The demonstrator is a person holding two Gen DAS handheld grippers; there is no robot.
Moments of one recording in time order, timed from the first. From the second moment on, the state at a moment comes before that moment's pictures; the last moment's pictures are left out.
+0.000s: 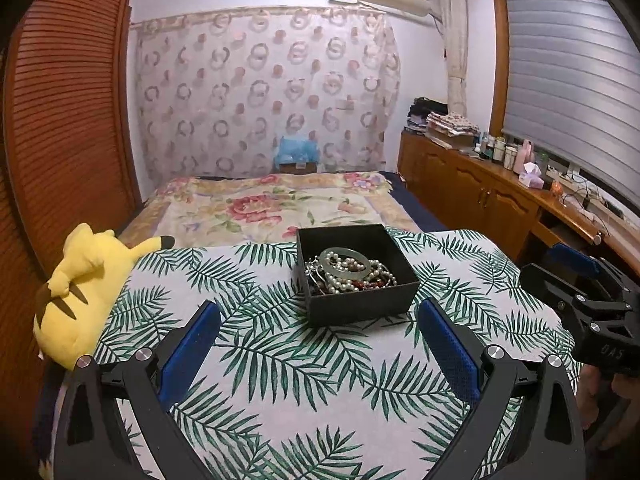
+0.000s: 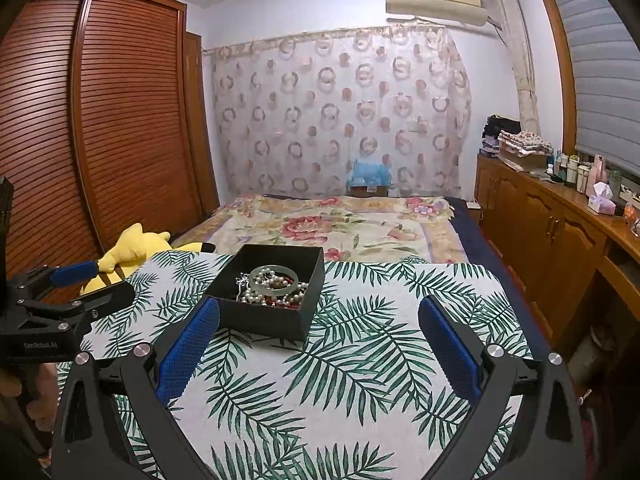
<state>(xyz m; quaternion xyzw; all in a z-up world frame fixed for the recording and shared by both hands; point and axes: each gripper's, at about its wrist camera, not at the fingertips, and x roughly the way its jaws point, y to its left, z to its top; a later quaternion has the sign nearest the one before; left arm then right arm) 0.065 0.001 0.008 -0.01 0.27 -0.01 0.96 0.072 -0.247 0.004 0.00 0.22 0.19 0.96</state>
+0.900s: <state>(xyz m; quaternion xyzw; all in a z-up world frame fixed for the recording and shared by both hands) 0.060 0.002 0.007 -0.01 0.27 -0.01 0.96 0.069 -0.246 0.003 0.00 0.22 0.19 0.96</state>
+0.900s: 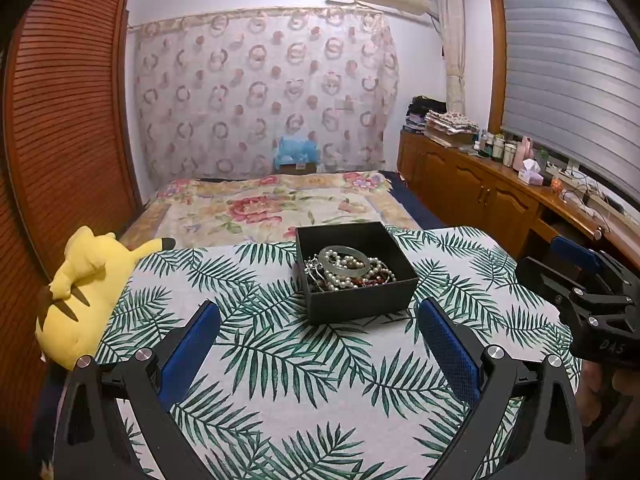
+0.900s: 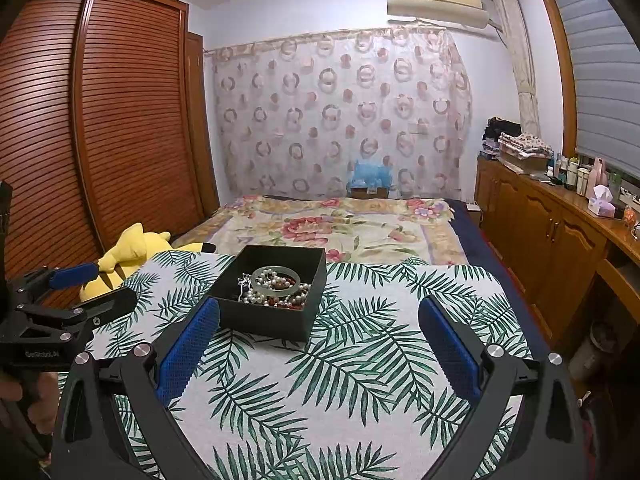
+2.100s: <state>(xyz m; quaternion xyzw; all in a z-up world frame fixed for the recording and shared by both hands) 0.054 -0.005 0.014 -0.01 0.27 -0.01 0.96 0.068 -0.245 0.004 0.00 0.22 0.19 0.96</state>
